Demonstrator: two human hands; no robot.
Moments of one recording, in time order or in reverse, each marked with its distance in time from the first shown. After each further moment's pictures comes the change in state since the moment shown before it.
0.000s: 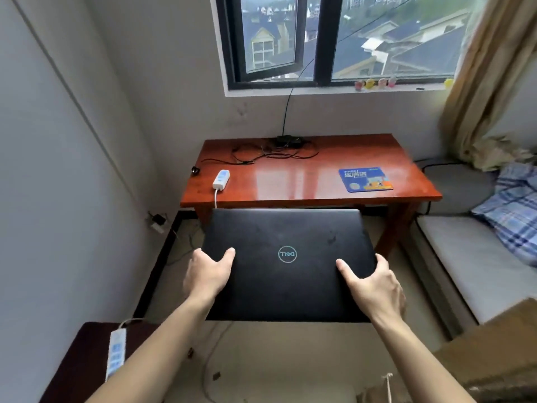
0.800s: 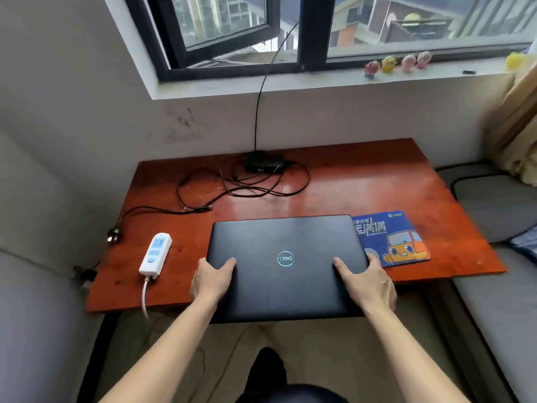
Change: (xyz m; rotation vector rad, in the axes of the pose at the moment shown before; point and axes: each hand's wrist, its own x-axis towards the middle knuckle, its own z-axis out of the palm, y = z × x) left_hand 0.387 0.228 0.275 0.071 -0.191 -0.161; right_hand 0.468 -0.102 0.193 -0.117 -0.108 0.178
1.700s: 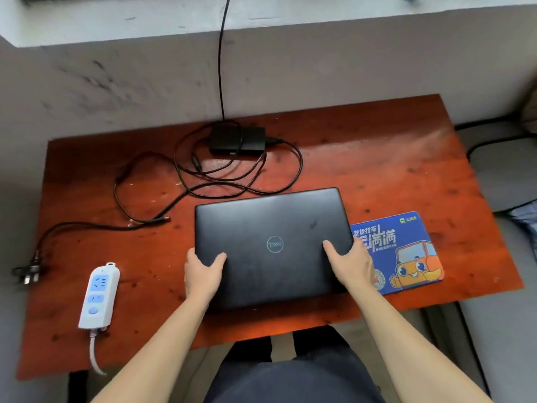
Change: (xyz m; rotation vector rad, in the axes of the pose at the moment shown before) left_hand 0.153 0.061 0.101 0.007 -0.180 -0.148; right_hand 0.180 -0.040 0.093 -0.126 -0.203 0.223
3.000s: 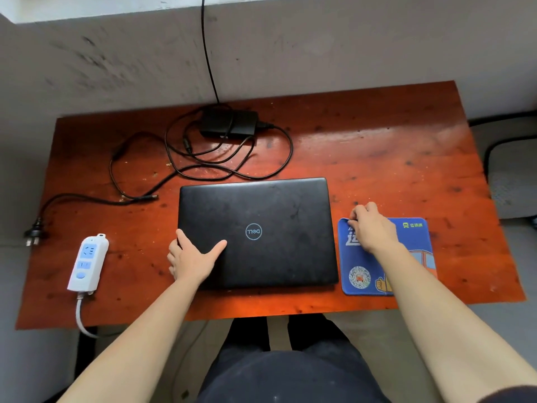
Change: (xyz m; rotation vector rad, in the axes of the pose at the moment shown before) left_hand -0.021 -0.005 0.042 0.373 0.165 -0.024; right_hand 0.108 0.027 -0.073 -0.539 -0.170 -0.495
